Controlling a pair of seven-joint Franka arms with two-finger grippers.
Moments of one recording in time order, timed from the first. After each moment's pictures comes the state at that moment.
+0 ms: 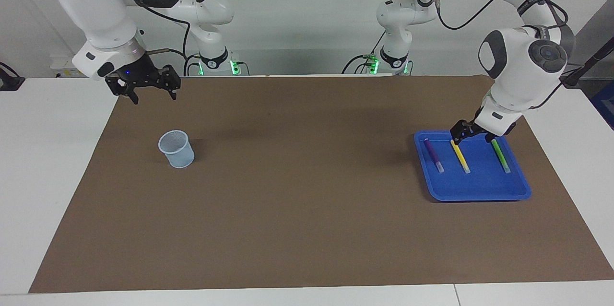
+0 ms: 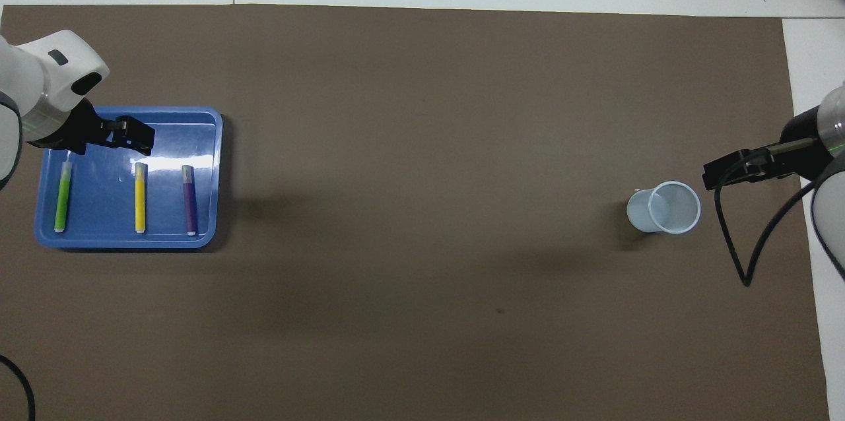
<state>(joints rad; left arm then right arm) 0.12 0.15 -0.18 -1.68 0.10 1.77 -0.02 -0.03 0.01 0.04 -1.63 -0.03 1.55 -0.12</state>
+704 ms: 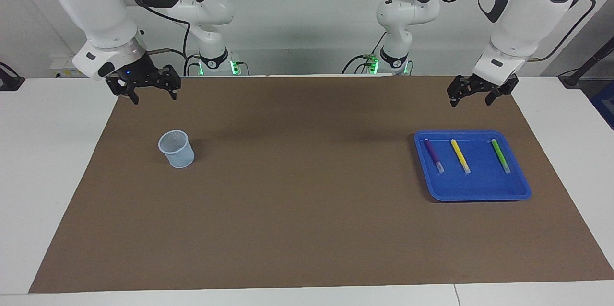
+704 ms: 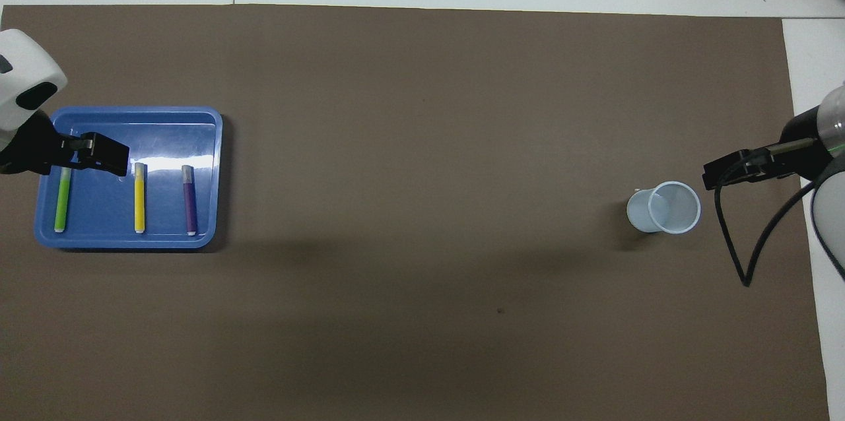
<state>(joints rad) 0.11 0.00 -0.19 -1.64 0.07 1.59 -0.02 -0.03 0.01 0.04 -1.63 -0.03 1.55 -0.12</state>
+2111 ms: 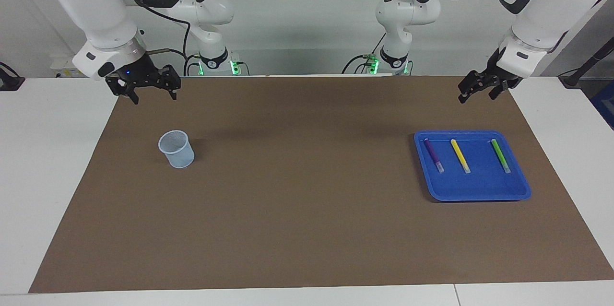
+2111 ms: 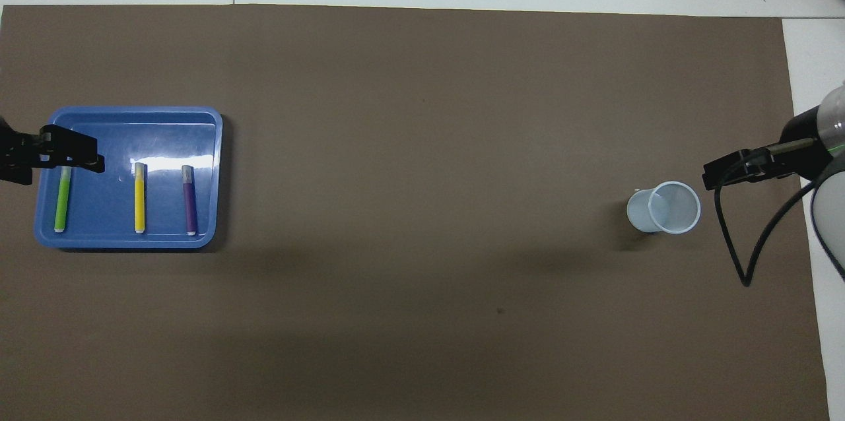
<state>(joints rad) -0.02 0.00 0.03 -1.65 -0.05 1.60 -0.09 -0.03 0.01 0.04 -1.63 -0.03 1.55 -0.12</state>
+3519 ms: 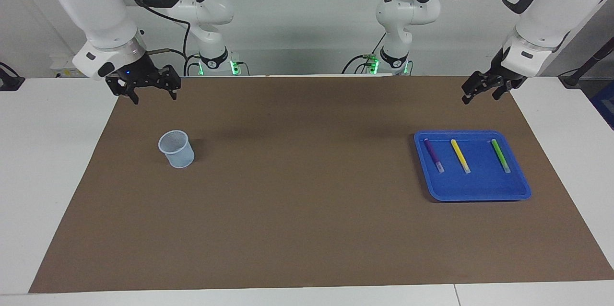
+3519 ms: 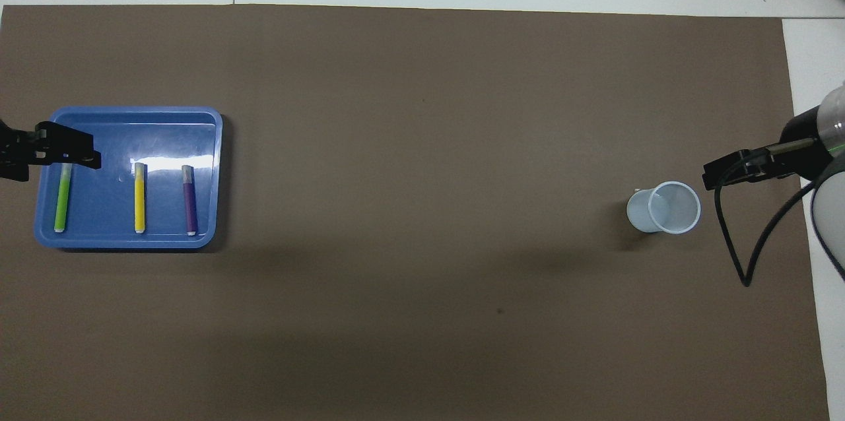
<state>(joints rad) 0.00 0.00 0.01 -1.65 -0.05 1.62 -0.09 -0.03 0.01 0.04 -1.63 -0.03 1.55 -0.12</state>
